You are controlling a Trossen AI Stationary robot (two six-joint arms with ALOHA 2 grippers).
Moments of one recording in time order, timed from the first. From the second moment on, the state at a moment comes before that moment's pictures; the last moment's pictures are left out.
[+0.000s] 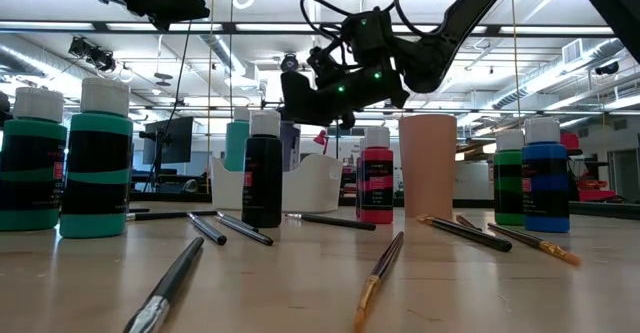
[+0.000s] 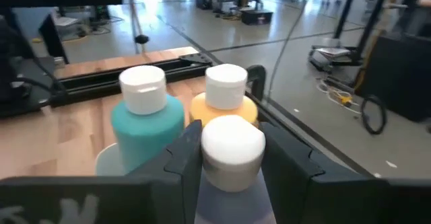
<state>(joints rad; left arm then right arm) 0.27 0.56 0.59 -0.21 0.06 0.15 -0.28 2.02 1.15 0.70 0.22 0.00</state>
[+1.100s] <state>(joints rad) 0.27 0.56 0.59 -0.21 0.06 0.15 -0.28 2.02 1.15 0.67 0.19 0.02</state>
